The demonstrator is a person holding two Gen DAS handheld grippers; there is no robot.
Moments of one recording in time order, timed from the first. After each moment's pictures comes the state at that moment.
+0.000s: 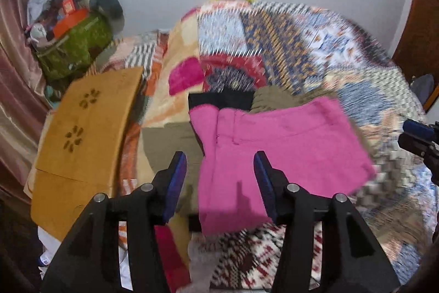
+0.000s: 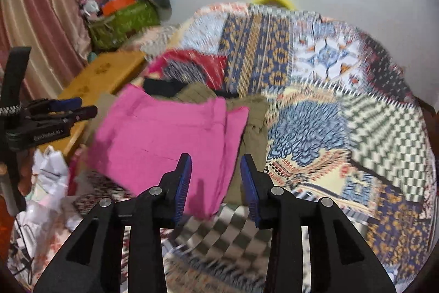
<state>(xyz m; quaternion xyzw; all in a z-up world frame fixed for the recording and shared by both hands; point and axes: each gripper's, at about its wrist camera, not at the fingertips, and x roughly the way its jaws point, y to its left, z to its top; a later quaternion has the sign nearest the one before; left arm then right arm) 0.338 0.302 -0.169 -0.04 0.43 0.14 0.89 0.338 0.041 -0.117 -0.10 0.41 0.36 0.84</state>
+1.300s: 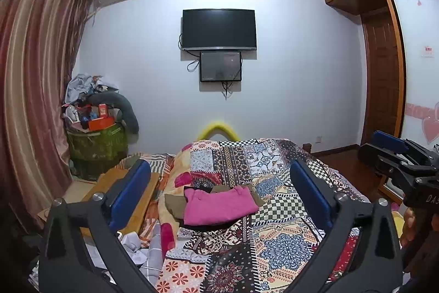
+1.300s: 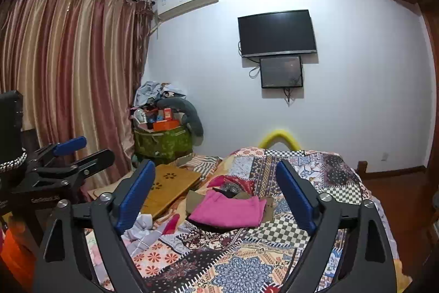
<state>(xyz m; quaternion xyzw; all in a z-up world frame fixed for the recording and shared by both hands) -0.002 0.114 0.038 0.00 0.10 0.13 0.99 0.053 -0.103 0.082 0.01 0.09 0.40 0.91</state>
